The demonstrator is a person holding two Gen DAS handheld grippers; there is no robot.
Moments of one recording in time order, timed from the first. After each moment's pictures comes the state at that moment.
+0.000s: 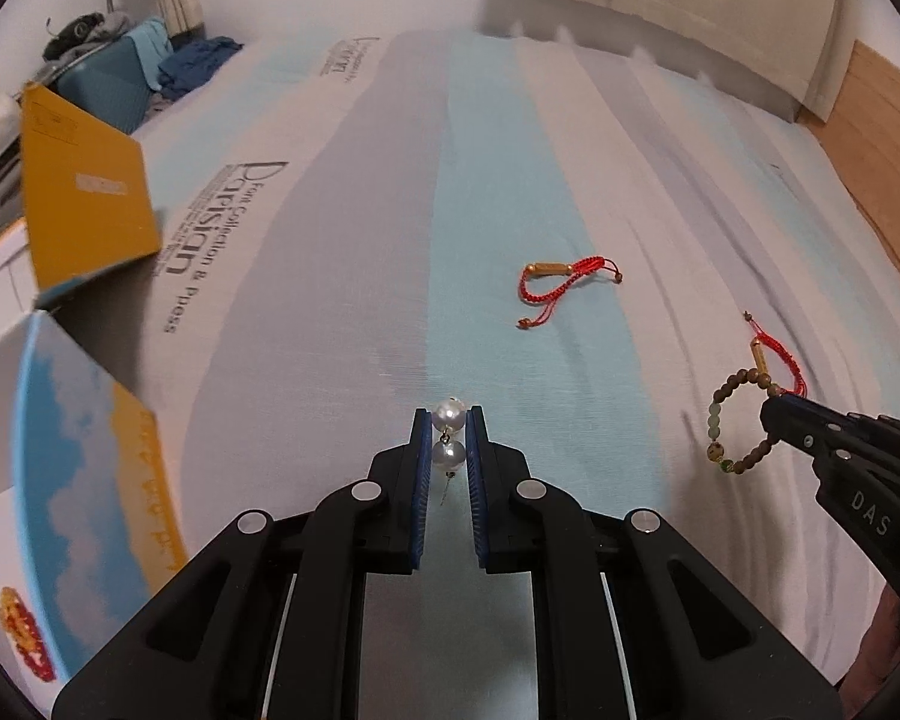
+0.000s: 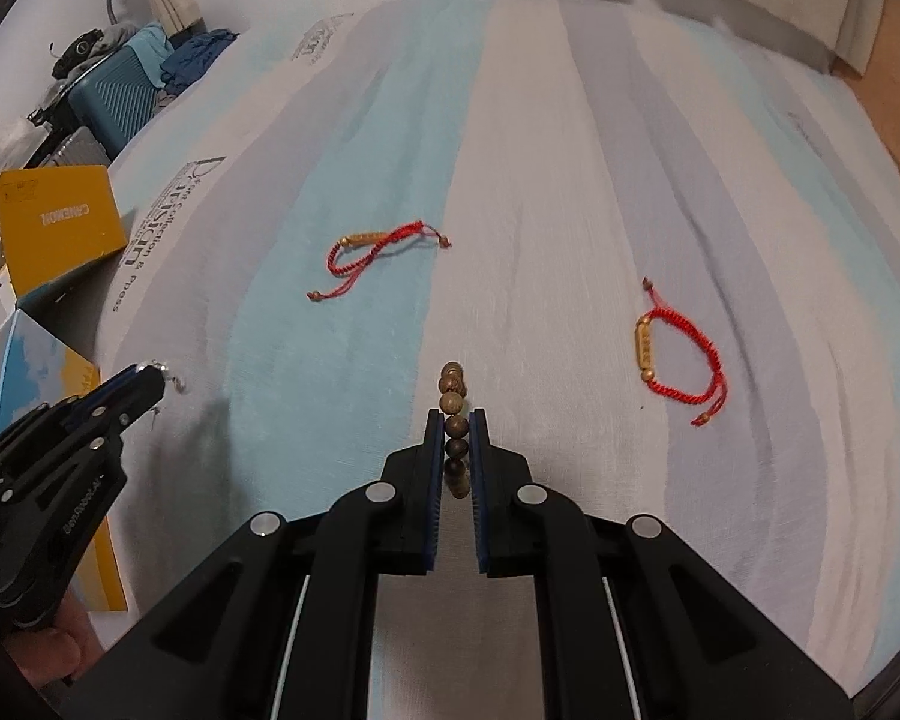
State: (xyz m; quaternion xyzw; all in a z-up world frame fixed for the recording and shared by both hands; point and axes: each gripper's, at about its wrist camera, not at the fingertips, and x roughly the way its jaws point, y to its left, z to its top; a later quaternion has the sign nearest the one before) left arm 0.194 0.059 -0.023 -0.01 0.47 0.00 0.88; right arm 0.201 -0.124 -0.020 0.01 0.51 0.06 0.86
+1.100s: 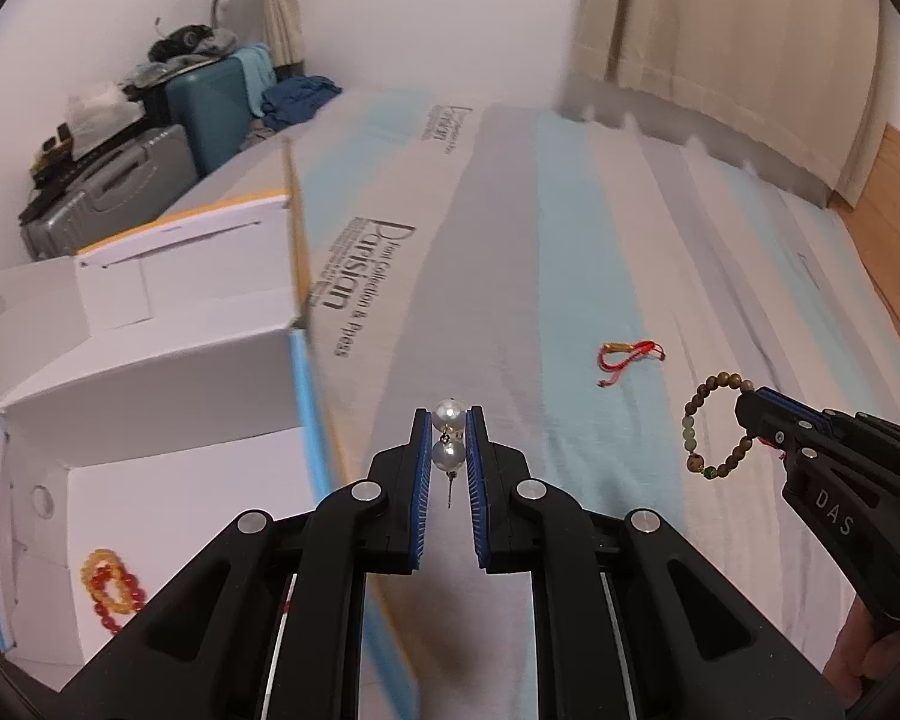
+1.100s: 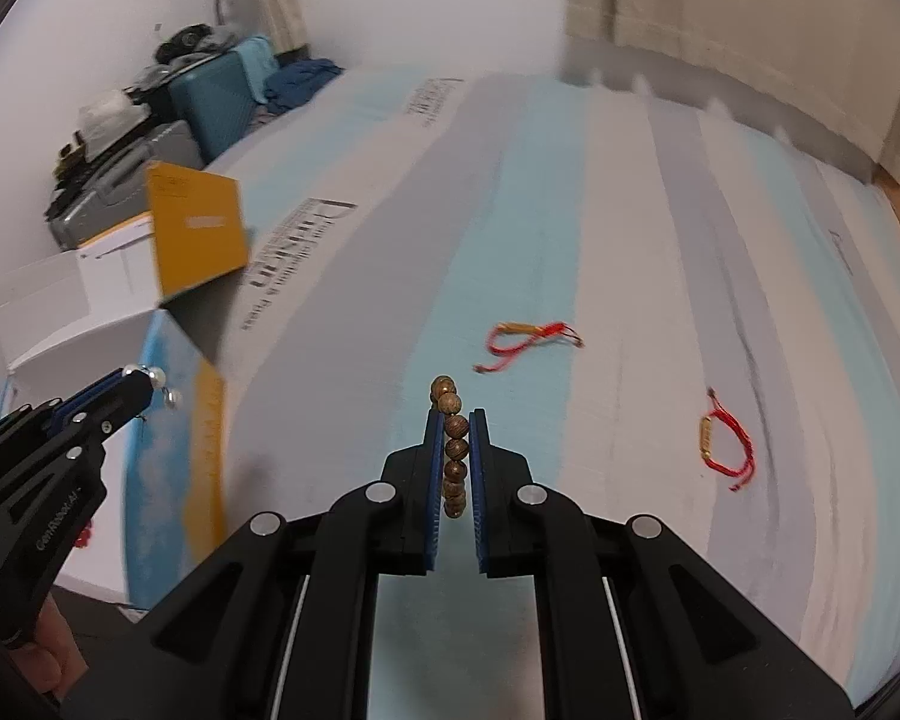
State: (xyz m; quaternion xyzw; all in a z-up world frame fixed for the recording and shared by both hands) left arm 0.116 0.142 0.072 -0.05 0.41 0.07 0.91; right arm 0.160 -0.025 0.066 -0.04 0.44 0.14 0.89
